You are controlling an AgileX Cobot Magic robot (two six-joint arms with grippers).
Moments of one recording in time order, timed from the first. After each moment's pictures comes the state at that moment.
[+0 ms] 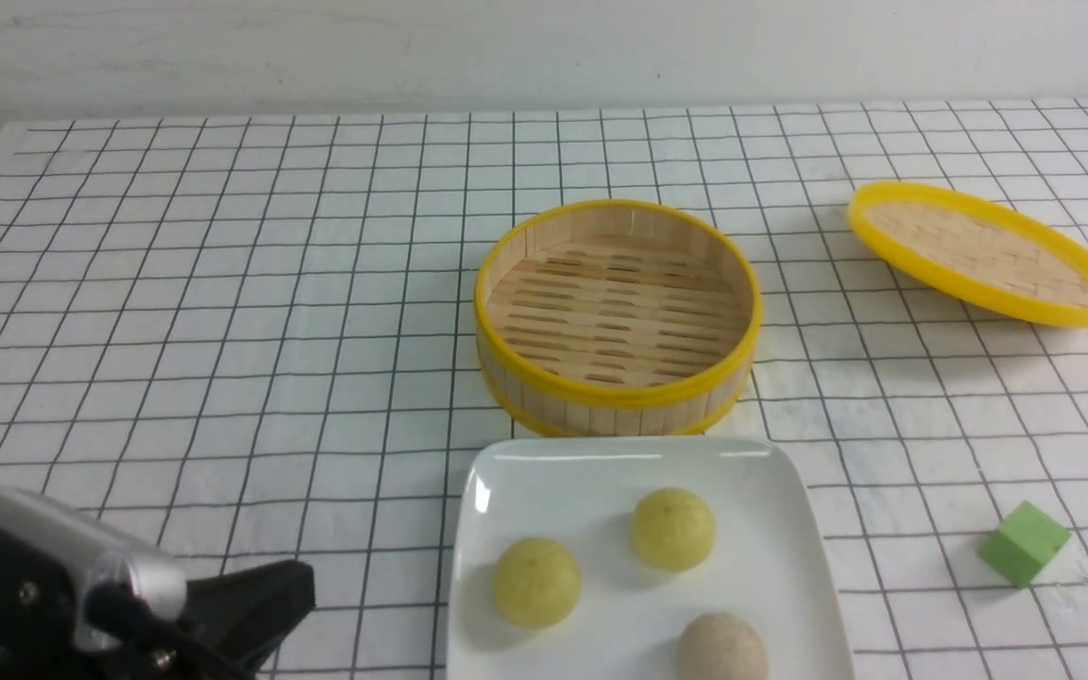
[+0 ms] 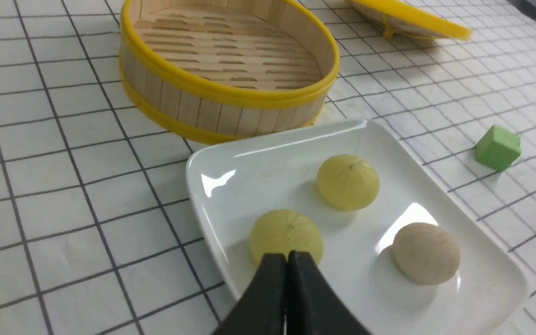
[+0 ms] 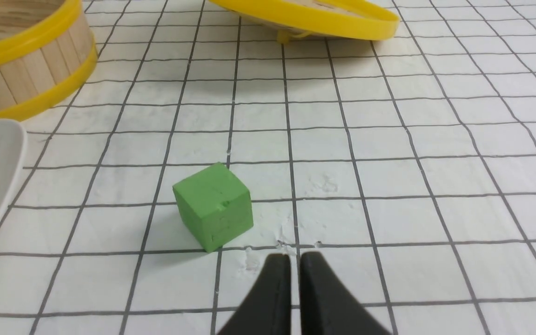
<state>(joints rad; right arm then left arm) -0.03 -0.01 0.02 0.05 0.40 0.00 -0.75 0.54 -0.27 0.30 0.17 -0.56</state>
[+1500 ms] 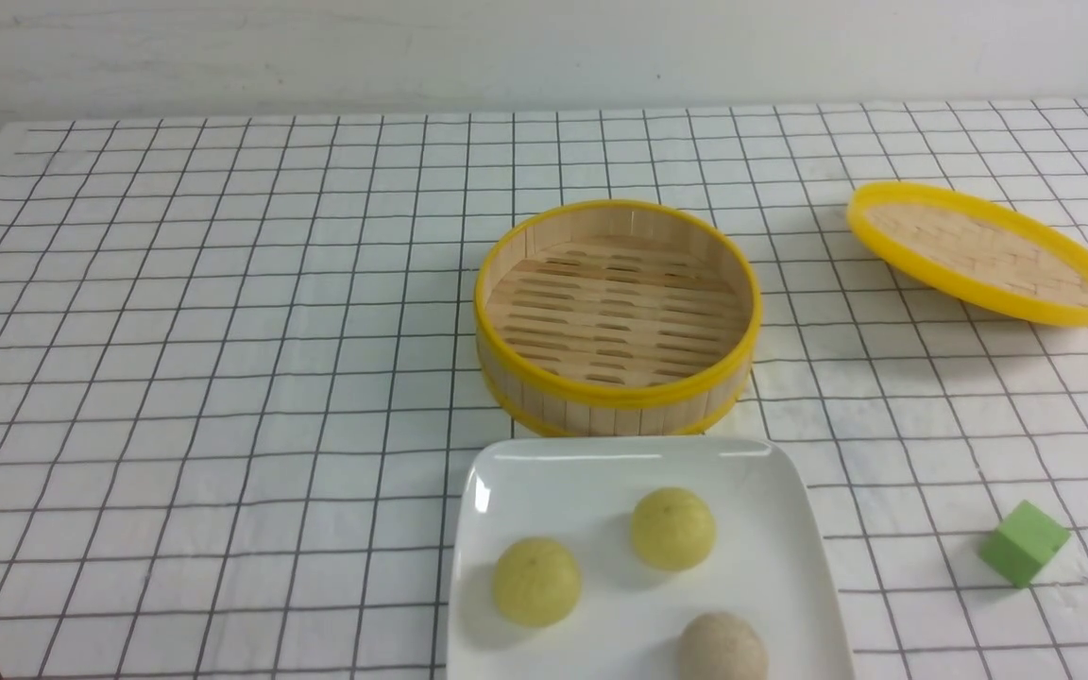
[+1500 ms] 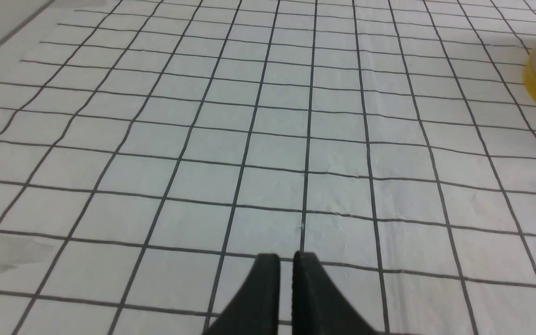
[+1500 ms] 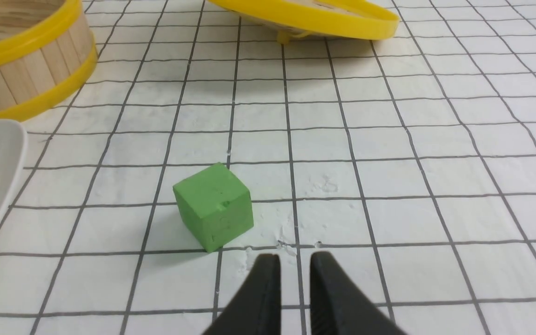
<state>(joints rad) -0.03 -0.01 0.02 0.05 0.40 0.00 0.00 -0.01 0.03 0.13 0.37 -0.18</state>
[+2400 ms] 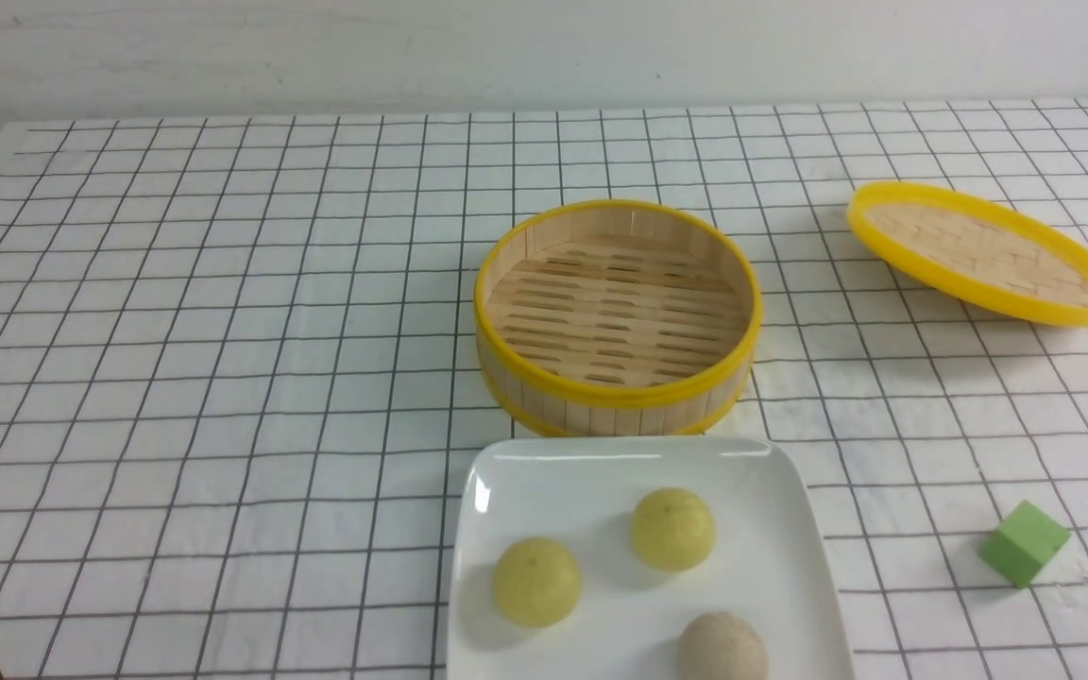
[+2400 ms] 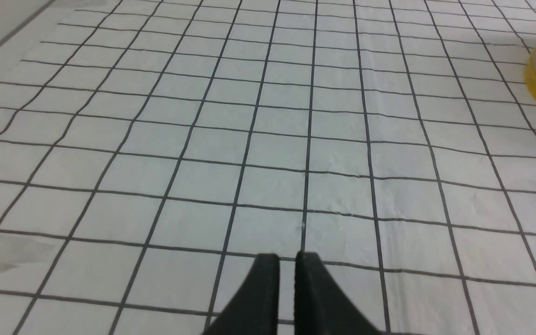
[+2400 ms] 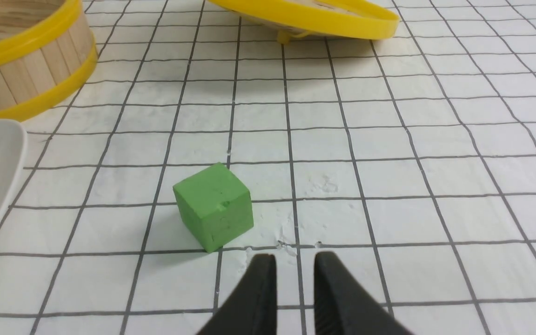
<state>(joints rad) -0.03 -0.01 0.02 0.05 0.40 0.00 0.00 -0.01 0.03 0.13 0.37 -0.18</state>
